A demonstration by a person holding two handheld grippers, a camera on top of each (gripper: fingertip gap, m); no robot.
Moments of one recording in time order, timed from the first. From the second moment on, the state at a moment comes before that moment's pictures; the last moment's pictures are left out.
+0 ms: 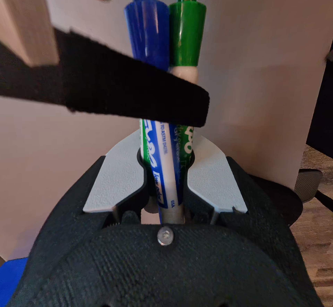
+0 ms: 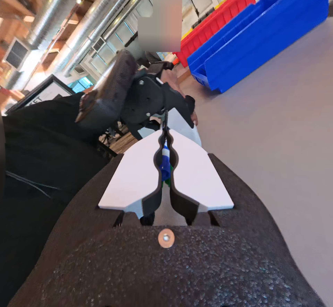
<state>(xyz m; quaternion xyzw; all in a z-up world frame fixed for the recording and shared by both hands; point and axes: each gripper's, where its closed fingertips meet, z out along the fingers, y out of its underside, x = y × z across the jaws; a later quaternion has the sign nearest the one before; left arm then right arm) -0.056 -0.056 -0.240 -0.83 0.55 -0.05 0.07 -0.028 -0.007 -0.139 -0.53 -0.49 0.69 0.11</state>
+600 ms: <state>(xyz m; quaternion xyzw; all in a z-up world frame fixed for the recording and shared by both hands) -0.055 -0.053 -0.258 -0.82 0.57 -0.05 0.06 -0.032 -0.004 -0.177 -0.56 -0.54 0.62 0.07</state>
